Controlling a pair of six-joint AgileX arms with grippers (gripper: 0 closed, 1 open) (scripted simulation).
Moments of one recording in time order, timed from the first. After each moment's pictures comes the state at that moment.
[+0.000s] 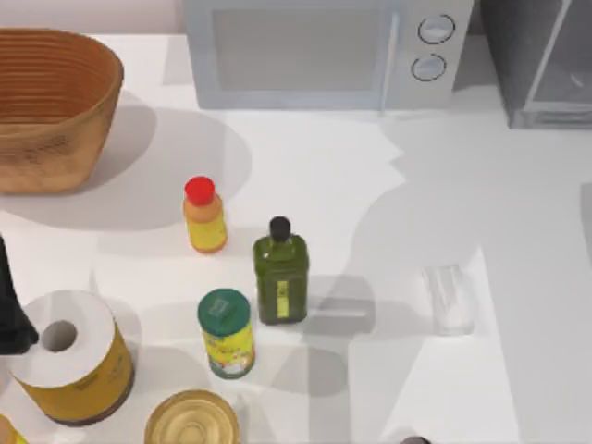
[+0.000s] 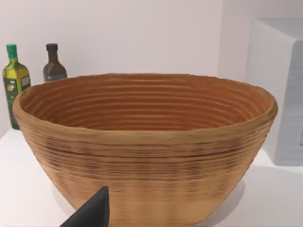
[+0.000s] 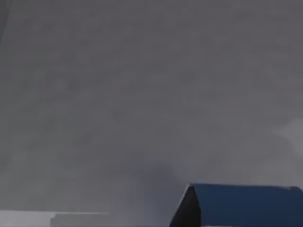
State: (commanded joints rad) left arm 0.00 0.00 0.00 0.00 0.00 0.00; right arm -0.19 2.22 1.81 -0.32 -0.15 -0.11
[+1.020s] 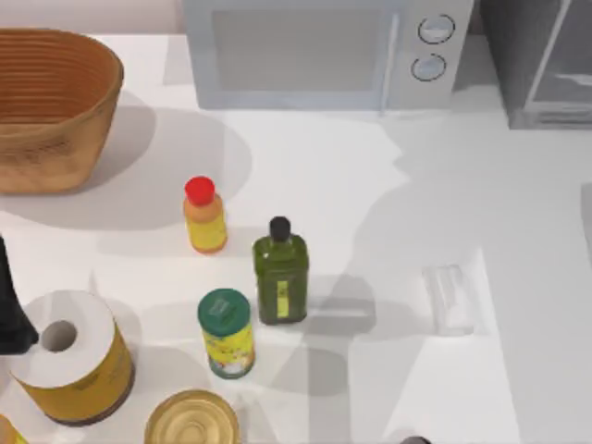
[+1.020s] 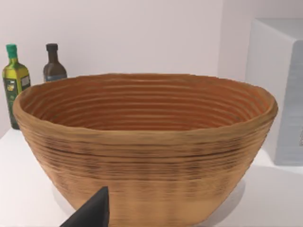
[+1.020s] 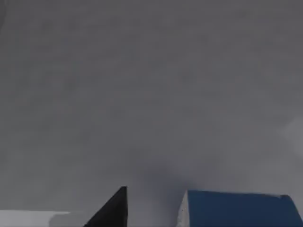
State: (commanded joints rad) left arm 0.00 0.00 0.00 0.00 0.00 0.00; right arm -0.19 2.22 1.81 -0.32 -0.15 -0.11
